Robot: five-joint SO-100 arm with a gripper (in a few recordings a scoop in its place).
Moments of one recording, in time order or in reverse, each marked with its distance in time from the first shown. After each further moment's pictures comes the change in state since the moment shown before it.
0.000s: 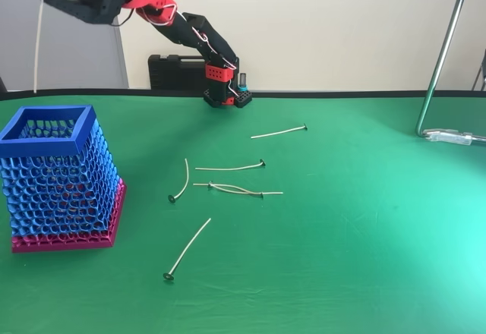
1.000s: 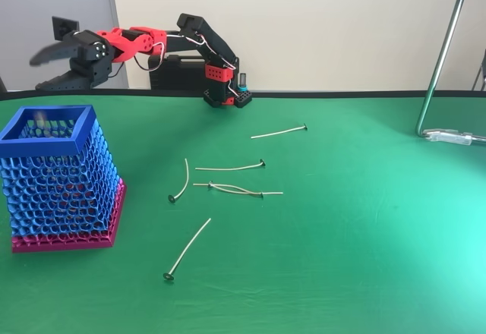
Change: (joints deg) arm 1.3 -0.4 24.5 -9.5 5.8
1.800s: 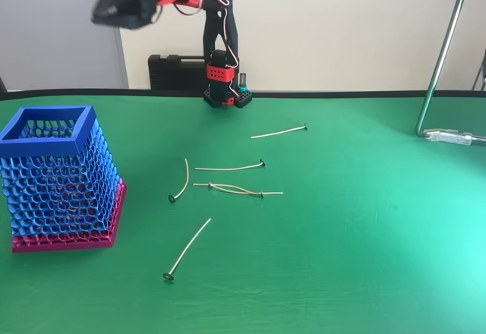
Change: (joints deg) arm -7.6 46.1 42.8 3.8 2.4
